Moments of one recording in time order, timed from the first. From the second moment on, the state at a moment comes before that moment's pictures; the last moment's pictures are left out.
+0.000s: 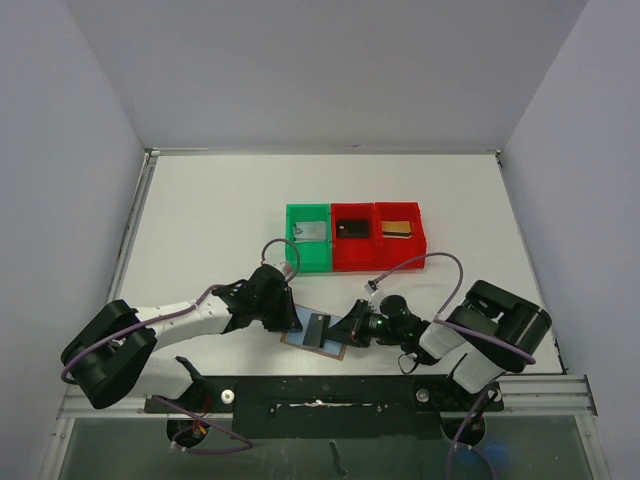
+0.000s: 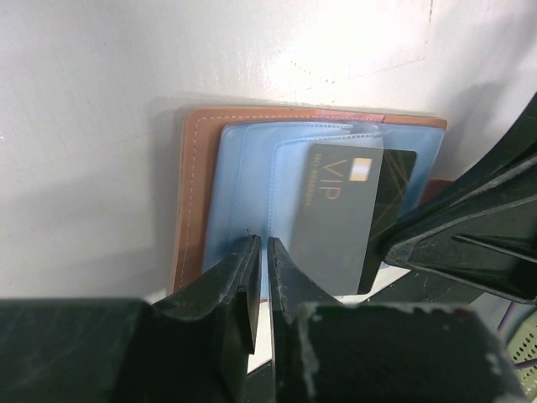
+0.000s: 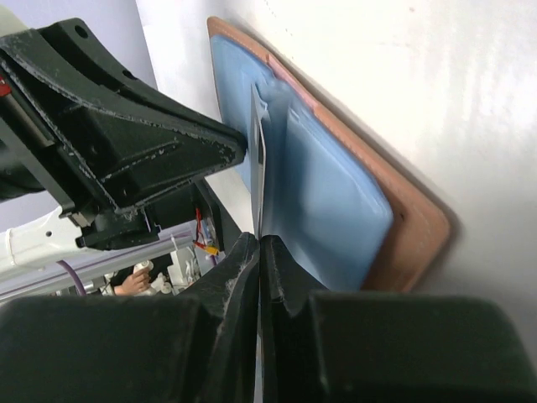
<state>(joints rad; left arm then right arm) -0.79 1.34 0.52 -0.14 0.17 -0.85 0.84 1.60 0.15 0.99 -0.35 1.34</state>
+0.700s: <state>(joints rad) -0.80 1.23 0.61 -0.26 0.11 -0.84 0.81 1.24 0.20 0.42 -0.25 1.19</state>
